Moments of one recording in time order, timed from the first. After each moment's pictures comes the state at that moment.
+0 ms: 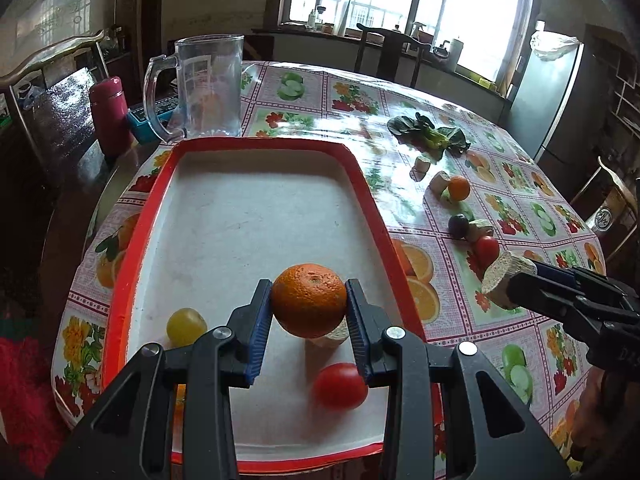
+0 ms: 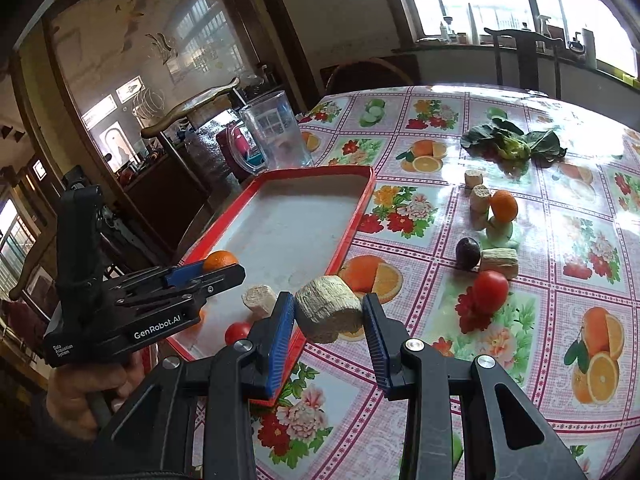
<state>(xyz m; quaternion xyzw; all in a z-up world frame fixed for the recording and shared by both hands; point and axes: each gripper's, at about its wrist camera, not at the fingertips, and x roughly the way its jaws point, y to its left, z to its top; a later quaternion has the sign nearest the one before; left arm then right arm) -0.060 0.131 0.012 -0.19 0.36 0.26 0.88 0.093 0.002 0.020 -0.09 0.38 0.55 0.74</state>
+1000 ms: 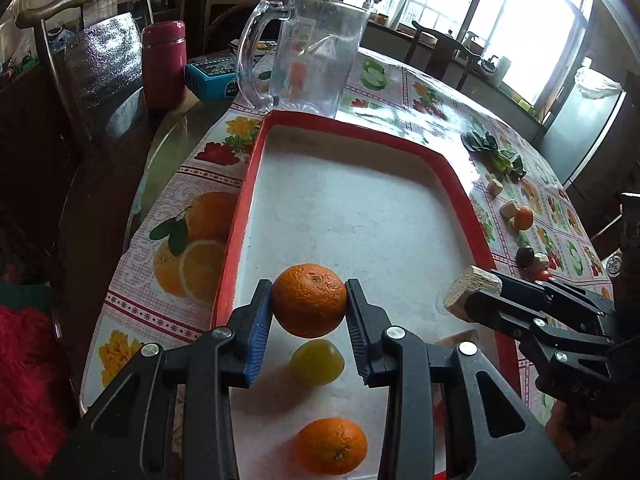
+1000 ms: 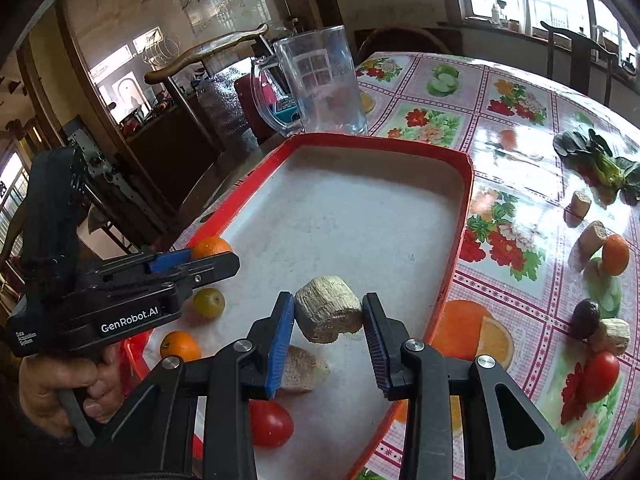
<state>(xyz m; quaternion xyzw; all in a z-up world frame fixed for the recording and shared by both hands) -0.085 0.218 -0.017 -0.26 0.37 0.29 0.84 0.073 0.128 -0.021 -0.18 0.40 0.57 0.69</state>
